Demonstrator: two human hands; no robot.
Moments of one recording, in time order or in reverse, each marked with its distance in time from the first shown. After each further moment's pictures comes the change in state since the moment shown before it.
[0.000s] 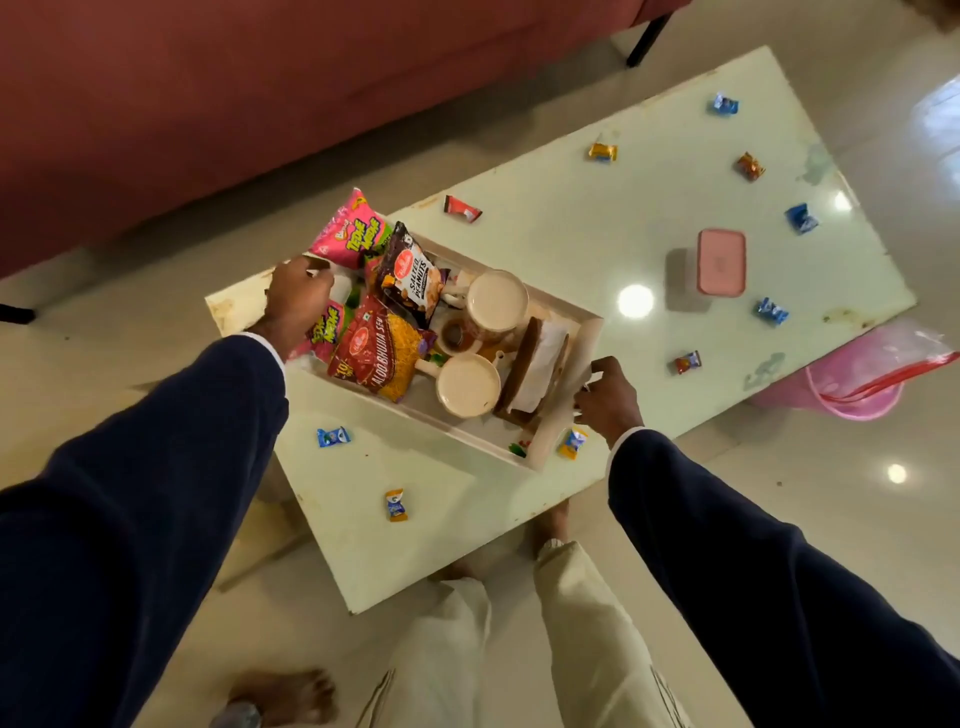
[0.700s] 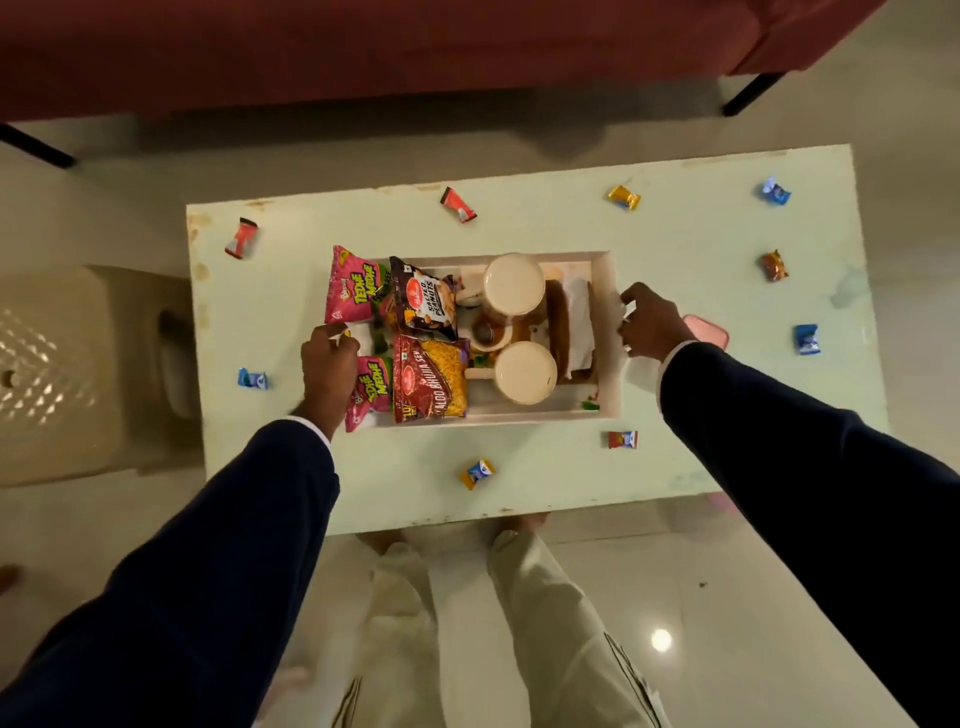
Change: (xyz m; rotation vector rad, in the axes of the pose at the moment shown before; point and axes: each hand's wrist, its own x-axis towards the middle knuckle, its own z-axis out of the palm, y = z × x) left_hand -0.129 0.003 0.148 -0.429 0.284 -0.445; right_hand 0.172 -0.121 -0.146 -0.650 -0.196 -0.398
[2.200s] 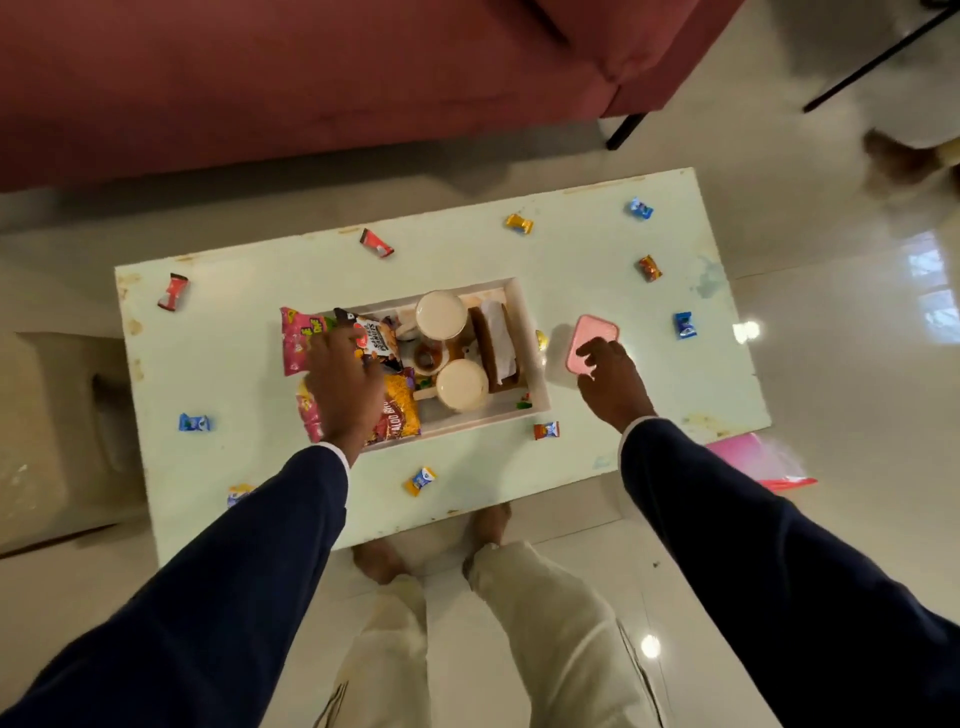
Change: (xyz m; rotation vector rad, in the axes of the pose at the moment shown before) left_hand -0.128 0.073 0.045 0.349 0.043 0.575; right_hand -0.121 0.062 -0.026 -0.065 0.235 -0.120
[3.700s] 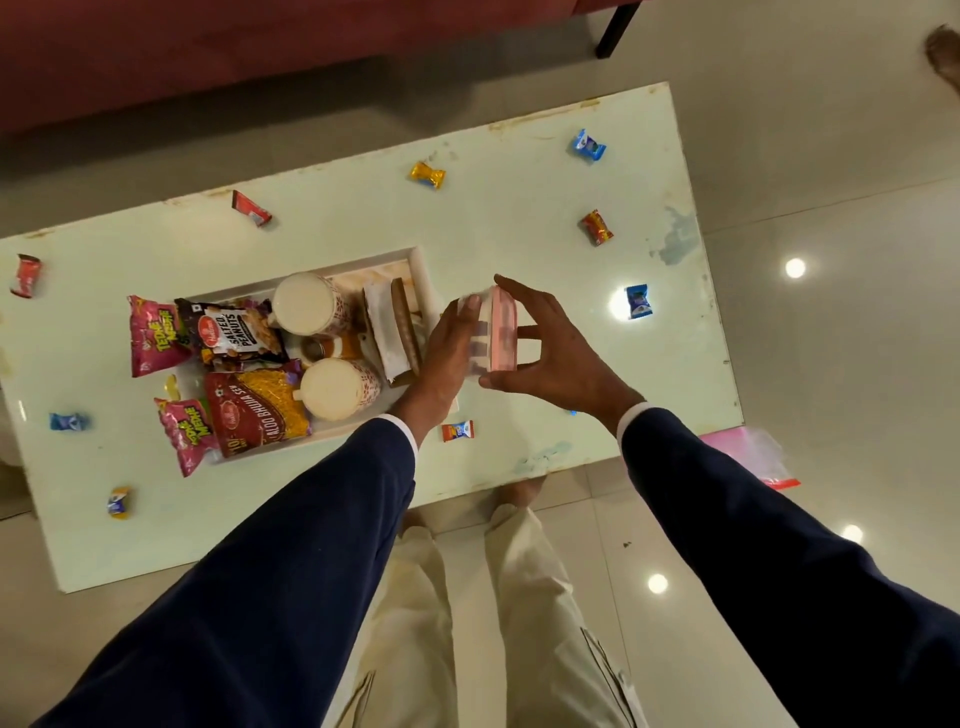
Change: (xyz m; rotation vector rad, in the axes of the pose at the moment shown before) left_hand -0.048 0.195 0.194 -0.782 -0.647 -0.371; right_hand 0.070 0.084 -0.050 0.544 -0.352 -0.356
